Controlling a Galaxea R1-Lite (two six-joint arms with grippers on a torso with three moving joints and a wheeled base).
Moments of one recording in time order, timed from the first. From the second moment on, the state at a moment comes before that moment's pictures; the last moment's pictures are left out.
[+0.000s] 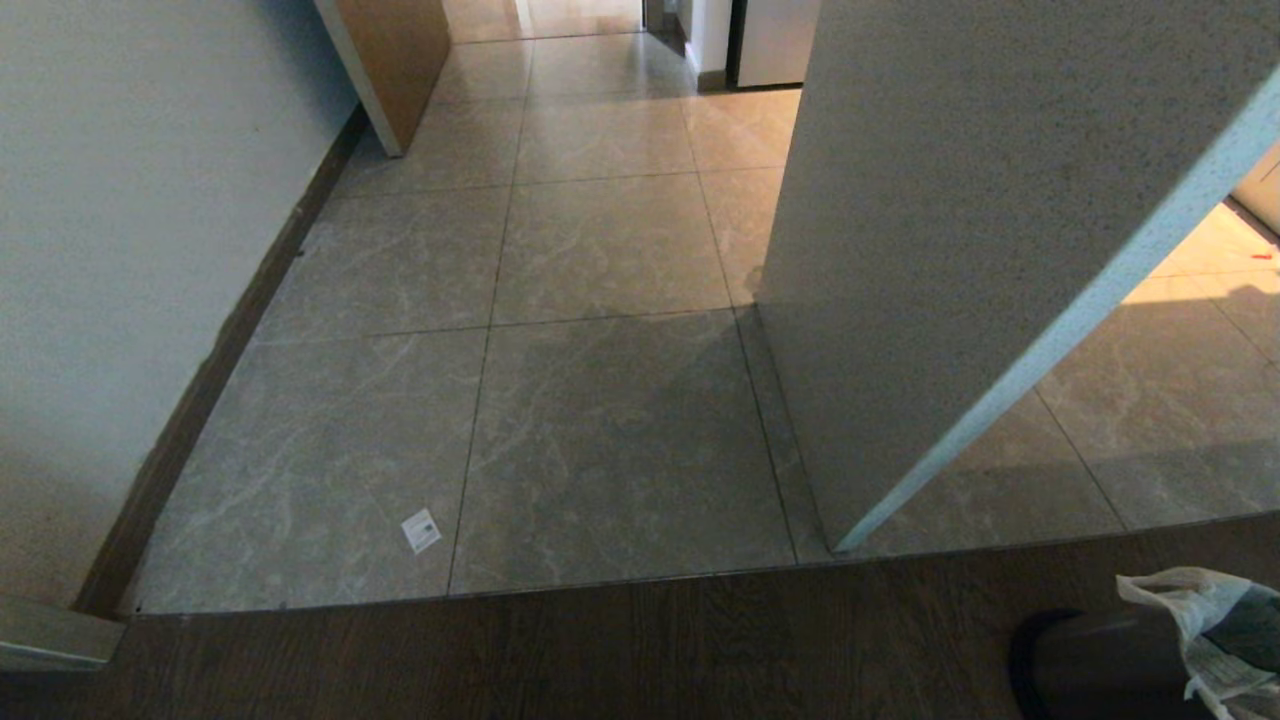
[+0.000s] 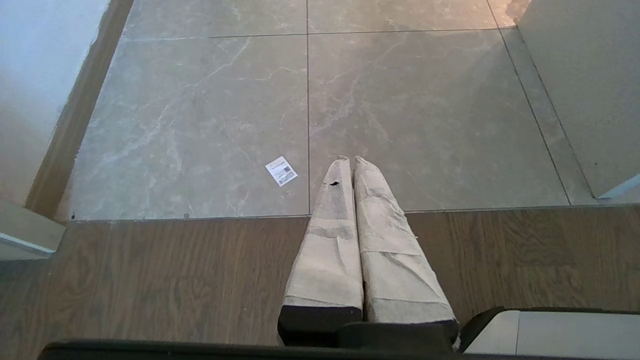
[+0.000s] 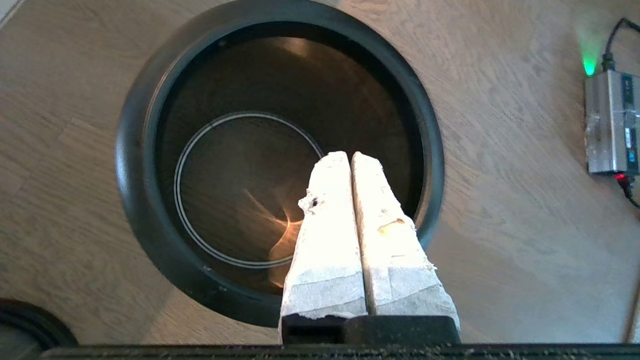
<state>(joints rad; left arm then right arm) 0.00 0.00 0.00 0.00 0.00 0.00 -1.55 2.83 -1.94 -0.36 0.39 -0.25</state>
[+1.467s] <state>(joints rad) 0.00 0.00 0.00 0.00 0.00 0.00 -1.18 1.71 -0.74 0.02 0.58 -0.56</state>
